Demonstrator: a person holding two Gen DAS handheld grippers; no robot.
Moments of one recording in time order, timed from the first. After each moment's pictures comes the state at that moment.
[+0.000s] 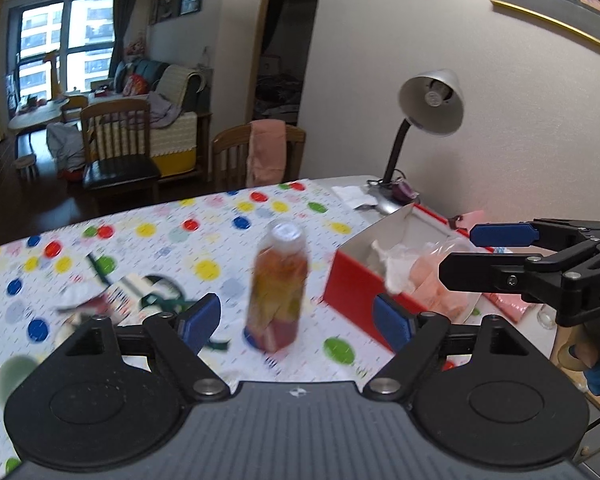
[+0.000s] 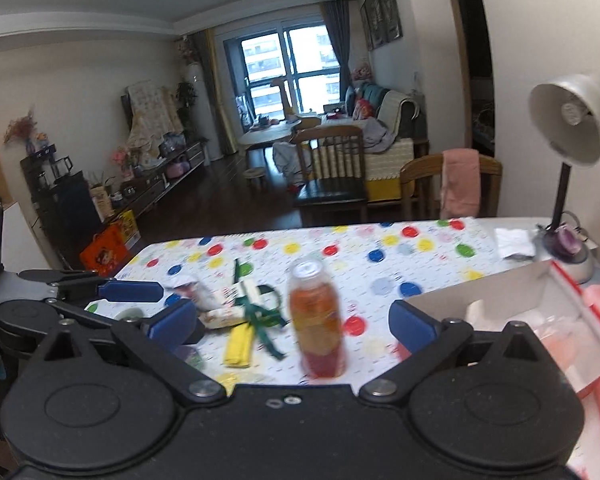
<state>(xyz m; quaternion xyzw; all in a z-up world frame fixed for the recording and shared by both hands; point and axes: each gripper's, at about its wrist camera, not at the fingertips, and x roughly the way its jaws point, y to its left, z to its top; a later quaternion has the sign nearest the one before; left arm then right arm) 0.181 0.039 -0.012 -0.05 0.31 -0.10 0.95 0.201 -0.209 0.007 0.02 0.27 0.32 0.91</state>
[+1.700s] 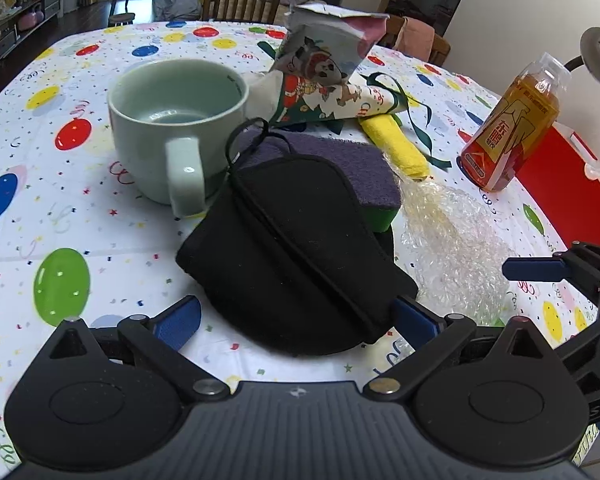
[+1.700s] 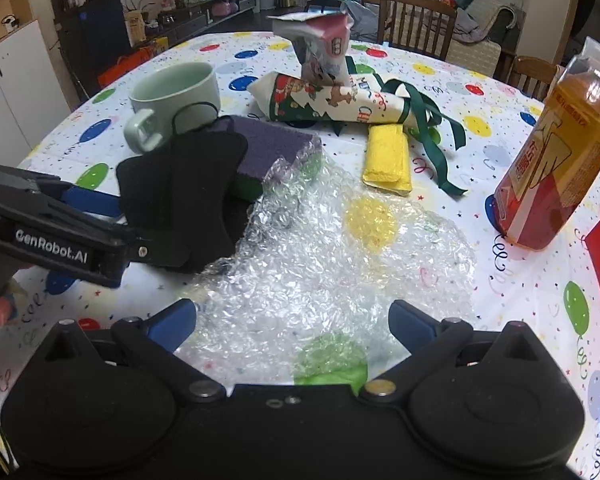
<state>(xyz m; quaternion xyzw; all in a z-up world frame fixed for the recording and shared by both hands) 0.137 0.203 -0.205 -0.15 0.44 0.02 0.88 0.151 -0.003 -0.181 -0.16 0.42 0.35 0.82</state>
